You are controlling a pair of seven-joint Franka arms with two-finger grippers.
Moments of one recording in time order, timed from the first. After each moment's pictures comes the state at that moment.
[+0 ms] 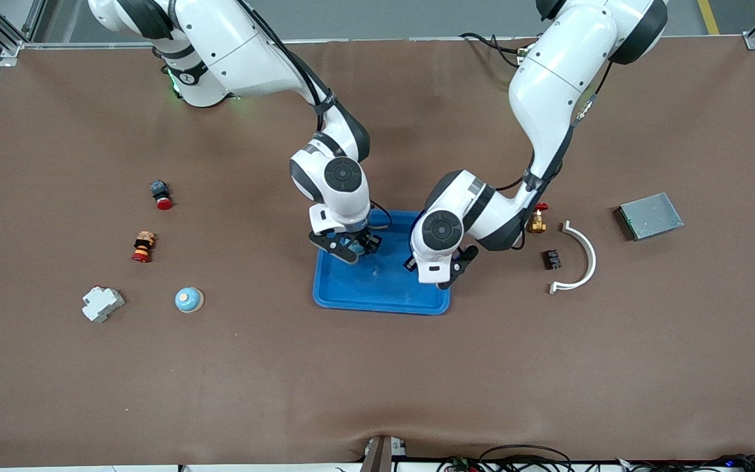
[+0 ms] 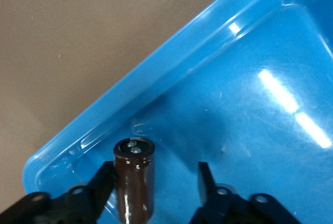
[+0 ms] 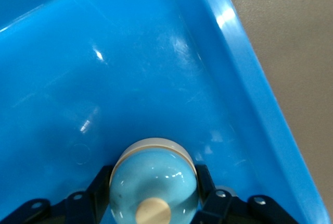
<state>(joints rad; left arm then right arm) -0.47 0.82 -0.22 -1.47 0.03 2.13 -1.48 0.73 0.74 0.01 -1.66 -0.07 2.44 1.33</state>
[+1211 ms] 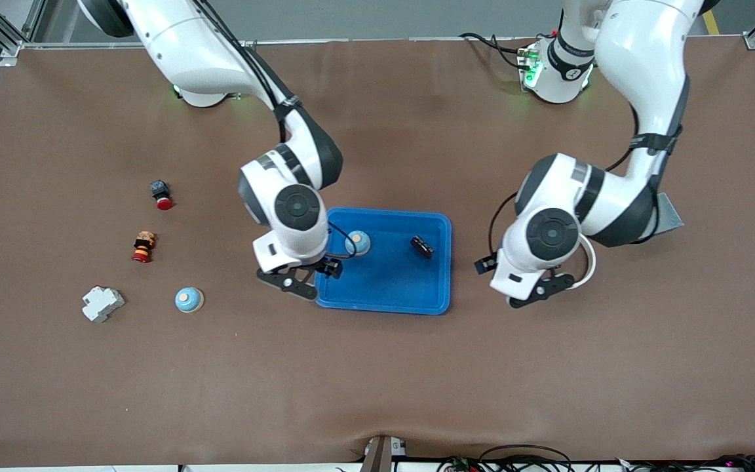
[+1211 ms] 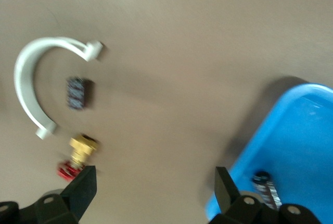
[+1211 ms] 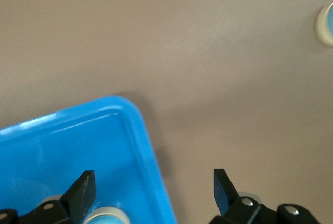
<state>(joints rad) -0.23 0.56 -0.21 -1.48 0.13 1.81 -0.76 0.56 0.67 -0.01 -1.39 -0.10 1.99 0.94</state>
